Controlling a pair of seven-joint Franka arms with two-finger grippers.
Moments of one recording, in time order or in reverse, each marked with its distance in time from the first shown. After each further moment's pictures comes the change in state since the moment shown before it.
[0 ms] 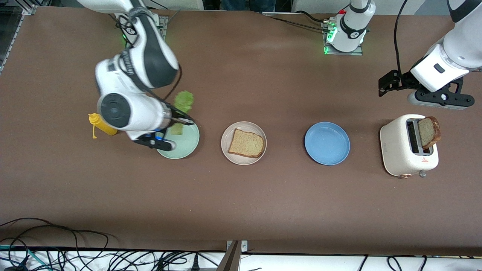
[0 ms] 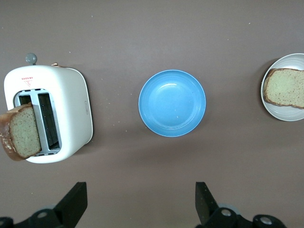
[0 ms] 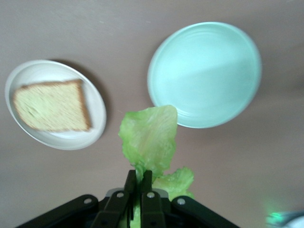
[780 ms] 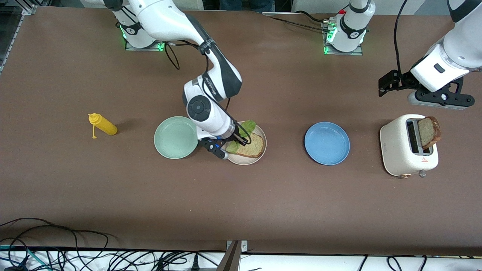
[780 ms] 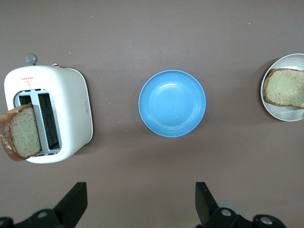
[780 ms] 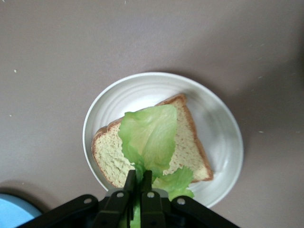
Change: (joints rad) left arm 0.000 0.000 0.000 0.001 0.000 0.000 0.000; right arm 0.165 0.254 0.051 0.001 0.116 0.585 0.344
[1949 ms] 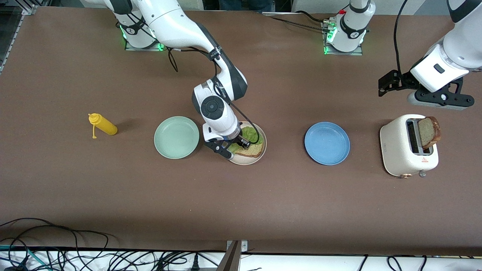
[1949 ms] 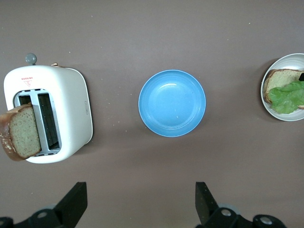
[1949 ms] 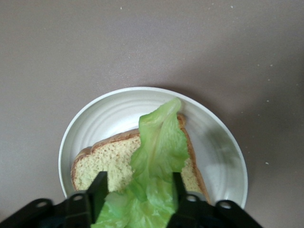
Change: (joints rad) left arm 0.000 0.001 0.000 0.000 0.000 0.000 0.000; right arm 0.018 0.049 -0.001 0.003 -0.105 0.067 0.015
